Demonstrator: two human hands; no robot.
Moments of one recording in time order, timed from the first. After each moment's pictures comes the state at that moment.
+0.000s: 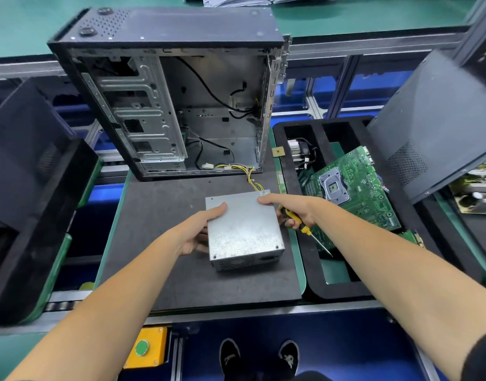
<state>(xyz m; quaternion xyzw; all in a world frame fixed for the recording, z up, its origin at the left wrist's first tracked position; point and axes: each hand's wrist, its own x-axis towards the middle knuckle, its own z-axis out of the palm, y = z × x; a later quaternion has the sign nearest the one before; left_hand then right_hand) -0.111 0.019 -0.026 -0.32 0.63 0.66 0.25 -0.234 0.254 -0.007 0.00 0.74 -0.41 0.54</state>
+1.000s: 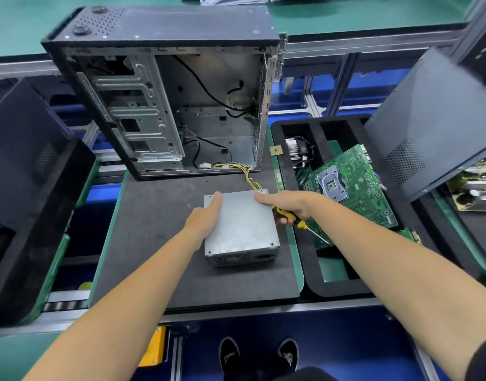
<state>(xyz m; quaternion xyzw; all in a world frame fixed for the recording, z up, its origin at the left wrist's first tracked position) -0.124 0.045 -0.023 -0.38 0.74 0.53 0.13 -0.233 0.244 0.003 -0.04 0.77 -0.37 0.52</state>
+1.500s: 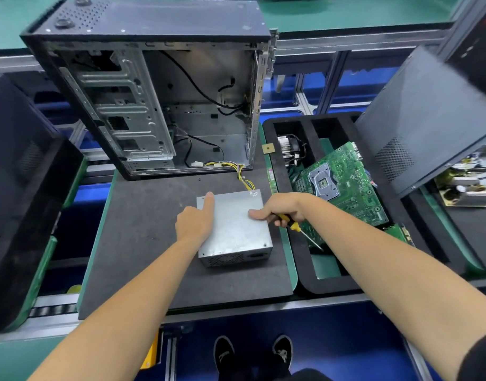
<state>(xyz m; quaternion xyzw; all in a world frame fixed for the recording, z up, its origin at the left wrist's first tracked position) -0.125 0.056 -0.039 -0.41 0.83 0.38 0.04 -0.237 0.250 -0.010 -0.06 0.77 -0.33 0.54</state>
